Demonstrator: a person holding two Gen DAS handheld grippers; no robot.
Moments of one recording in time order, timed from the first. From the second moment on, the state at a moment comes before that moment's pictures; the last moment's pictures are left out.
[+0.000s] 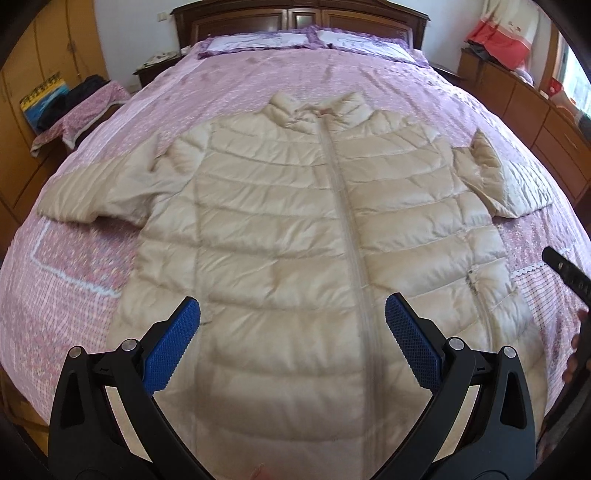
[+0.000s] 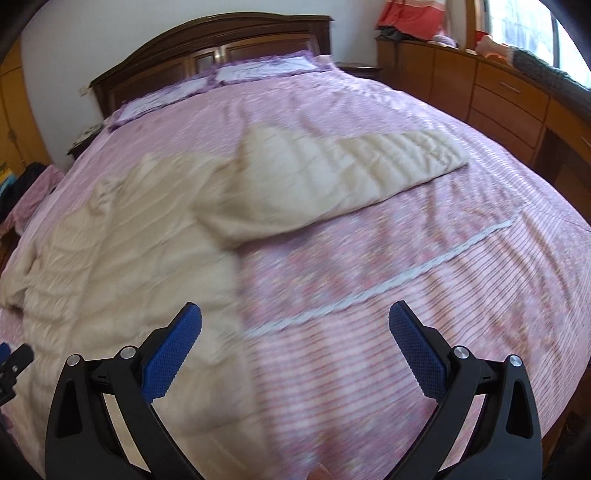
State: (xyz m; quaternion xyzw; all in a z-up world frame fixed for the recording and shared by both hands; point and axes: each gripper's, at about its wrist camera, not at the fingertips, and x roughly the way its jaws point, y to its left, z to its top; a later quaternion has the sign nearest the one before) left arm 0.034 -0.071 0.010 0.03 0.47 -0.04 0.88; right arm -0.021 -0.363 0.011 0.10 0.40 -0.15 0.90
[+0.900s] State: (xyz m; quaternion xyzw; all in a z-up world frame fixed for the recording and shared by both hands) left arm 0.064 -0.126 -0.045 0.06 0.52 -0.06 0.85; right arm 0.106 -0.588 -0.015 0.15 0.41 -0.25 0.86
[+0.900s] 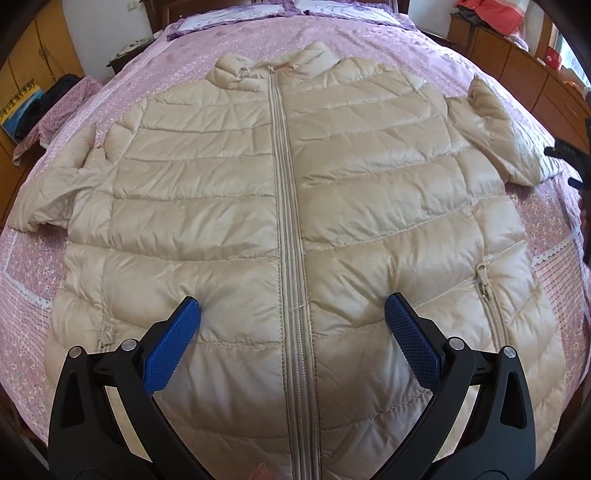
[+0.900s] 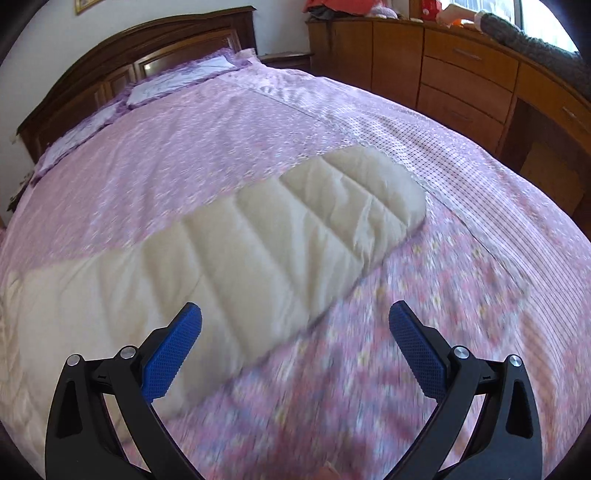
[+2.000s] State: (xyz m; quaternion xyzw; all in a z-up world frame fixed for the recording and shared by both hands) left arm 0.060 -0.125 -0.061 0.05 0.51 -0.05 0.86; right arm 0.073 -0.568 0.012 0.20 0.40 -0.16 0.88
